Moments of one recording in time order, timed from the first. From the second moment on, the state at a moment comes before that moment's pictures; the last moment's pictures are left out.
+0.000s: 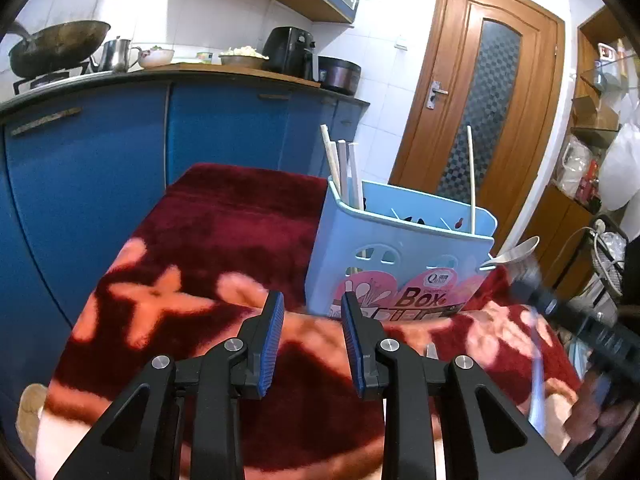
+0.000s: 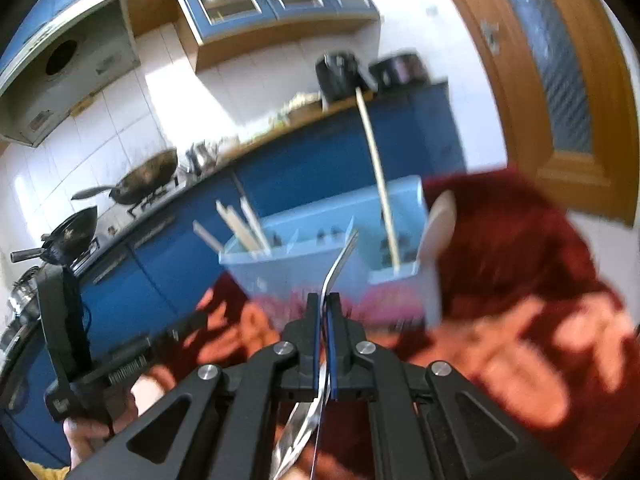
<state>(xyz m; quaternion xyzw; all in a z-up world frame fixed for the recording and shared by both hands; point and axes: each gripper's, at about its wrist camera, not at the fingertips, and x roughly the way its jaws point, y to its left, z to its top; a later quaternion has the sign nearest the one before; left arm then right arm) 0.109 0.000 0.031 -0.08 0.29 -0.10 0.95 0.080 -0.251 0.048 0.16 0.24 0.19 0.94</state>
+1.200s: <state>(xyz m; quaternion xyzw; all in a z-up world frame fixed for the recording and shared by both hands) 0.108 -0.011 0.020 -0.08 0.36 -0.13 0.92 0.152 -0.267 0.091 0.13 0.10 0.07 0.98</state>
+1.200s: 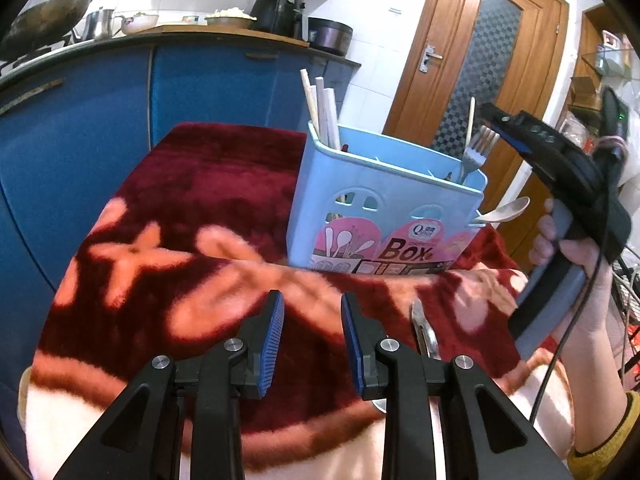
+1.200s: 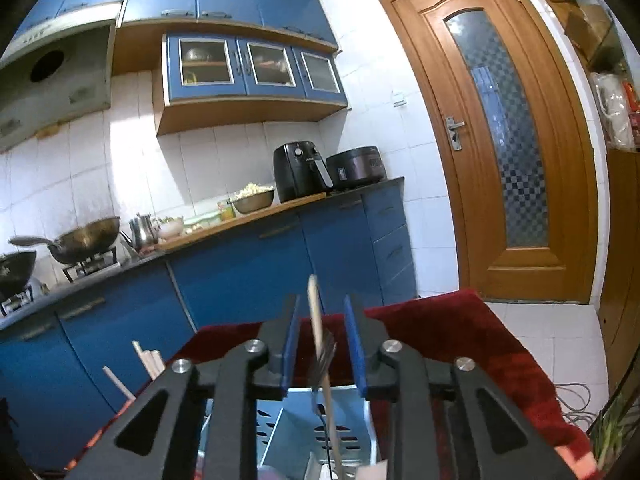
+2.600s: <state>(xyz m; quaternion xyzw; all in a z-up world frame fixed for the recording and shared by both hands) 0.083 -0.053 0.002 -0.02 0.53 -0.21 0.82 0.028 -0.247 0.051 0.08 0.35 0.12 0.93</state>
